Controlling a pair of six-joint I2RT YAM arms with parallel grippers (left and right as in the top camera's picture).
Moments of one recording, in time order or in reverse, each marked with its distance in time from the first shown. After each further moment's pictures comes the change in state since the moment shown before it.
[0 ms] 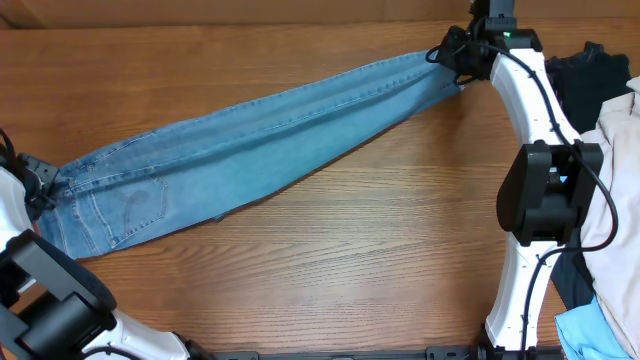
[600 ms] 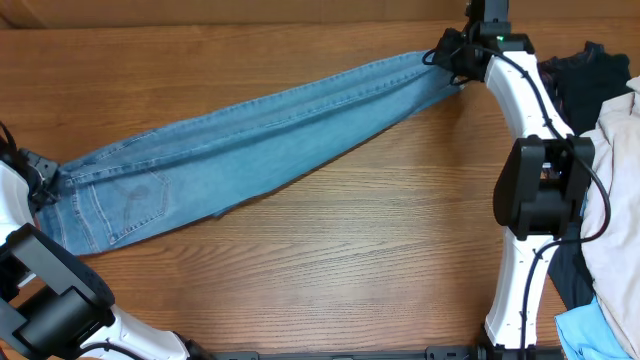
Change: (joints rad) left arm -0.011 0.021 0.000 0.070 -0.004 -0.009; right arm 0.000 0.048 0.000 0.064 -0.005 0.002
